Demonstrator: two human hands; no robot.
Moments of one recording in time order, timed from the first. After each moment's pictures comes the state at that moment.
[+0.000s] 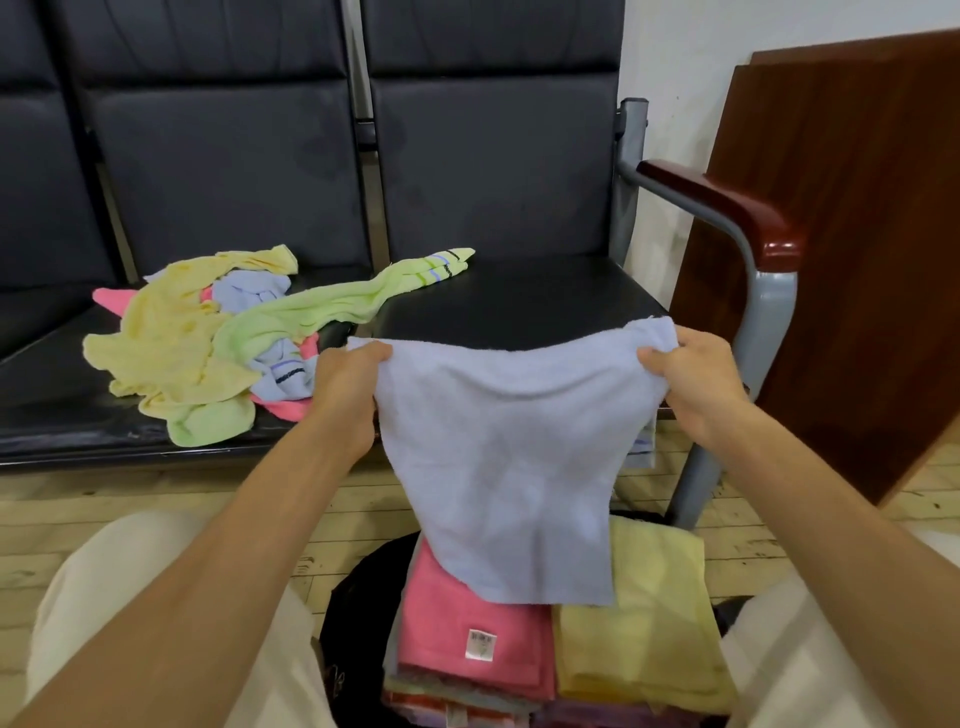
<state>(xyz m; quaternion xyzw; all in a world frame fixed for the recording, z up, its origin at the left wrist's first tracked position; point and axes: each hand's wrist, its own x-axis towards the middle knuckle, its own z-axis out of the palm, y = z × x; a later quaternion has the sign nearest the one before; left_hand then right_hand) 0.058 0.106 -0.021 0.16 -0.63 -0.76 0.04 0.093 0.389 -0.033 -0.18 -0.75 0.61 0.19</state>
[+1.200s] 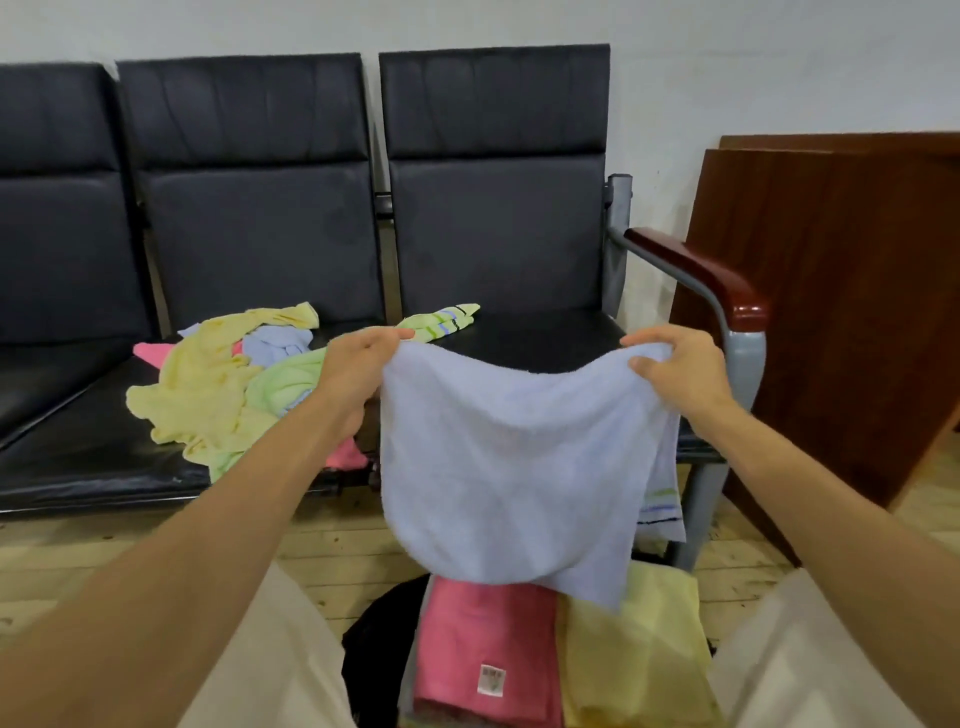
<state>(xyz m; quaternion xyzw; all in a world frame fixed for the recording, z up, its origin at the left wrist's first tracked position) 0.040 0.082 0.036 -0.02 -0.74 -0.67 0.08 0.097 0.388 0.025 -0.09 -0.86 0.43 0.26</state>
